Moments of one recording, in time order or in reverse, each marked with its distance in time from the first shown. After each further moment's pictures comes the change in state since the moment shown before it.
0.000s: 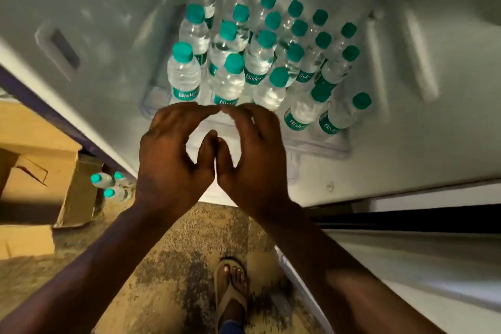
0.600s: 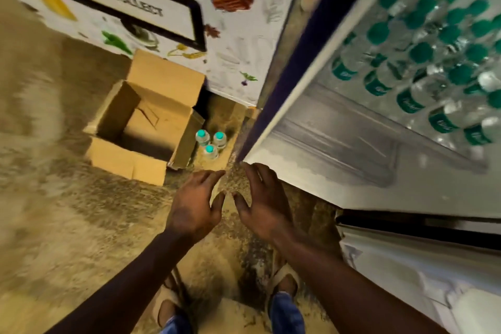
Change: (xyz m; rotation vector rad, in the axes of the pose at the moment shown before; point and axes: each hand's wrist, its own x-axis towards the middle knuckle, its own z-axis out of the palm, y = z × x) left_hand -0.205 -0.180 -0.099 0.235 -0.409 -0.482; right_hand -0.145 -0.104 0.157 -0.080 -0.771 0.120
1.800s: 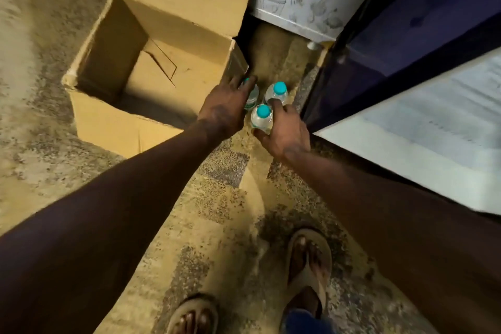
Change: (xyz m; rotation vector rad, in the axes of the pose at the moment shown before) left_hand 0.225 -0.243 0.134 0.436 -0.111 0.065; right_hand 0.224 0.052 0.273 -0.050 -0.076 0.221
